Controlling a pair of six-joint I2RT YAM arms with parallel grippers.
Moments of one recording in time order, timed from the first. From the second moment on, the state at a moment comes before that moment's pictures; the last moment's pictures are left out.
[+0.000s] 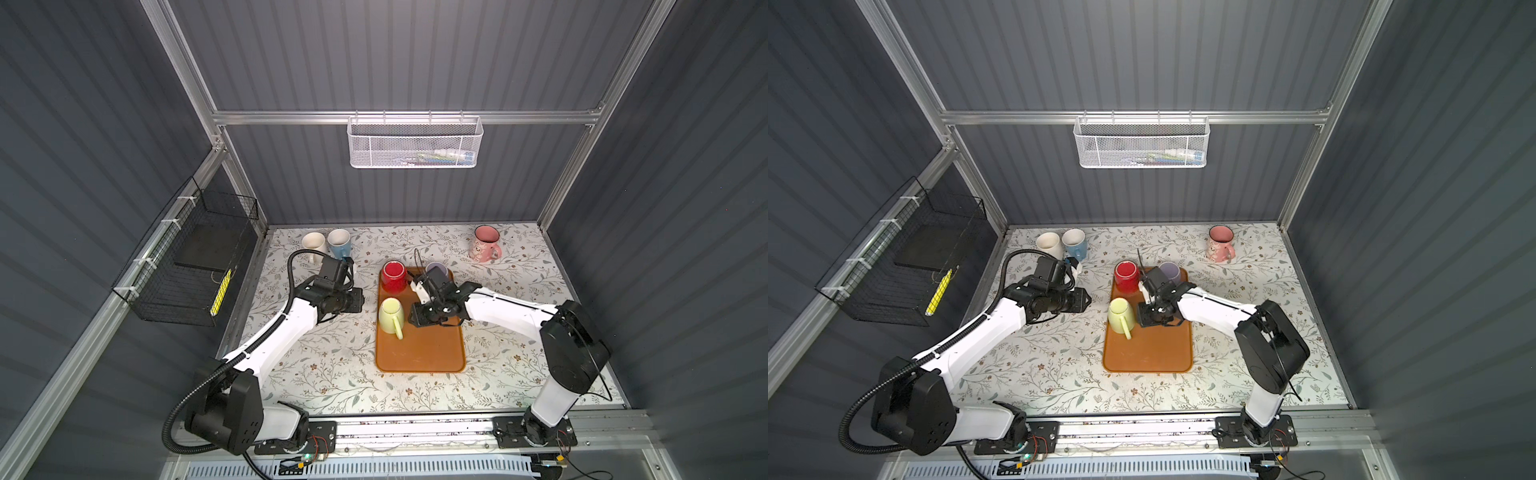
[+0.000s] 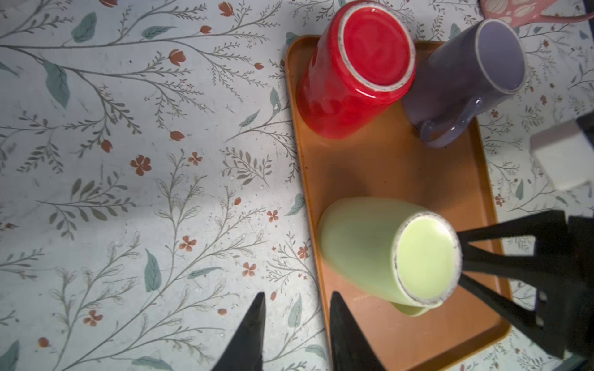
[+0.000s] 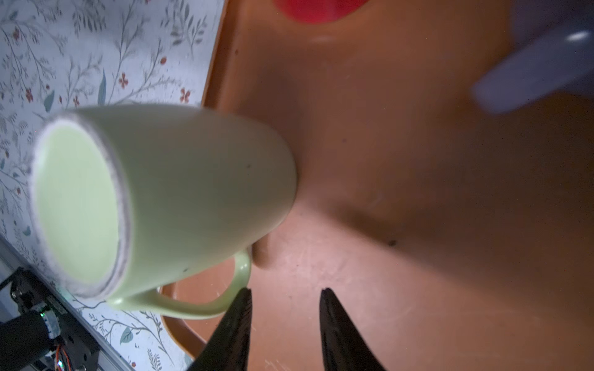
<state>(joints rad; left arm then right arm) -0.44 1.36 1.00 -0.57 0.15 -0.29 0.67 1.71 1.14 -0.48 -0.20 0.46</state>
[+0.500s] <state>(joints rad) -0.59 1.34 0.90 -0.50 0.17 -0.35 0.52 1.60 1.06 -0.45 -0.24 0.36</state>
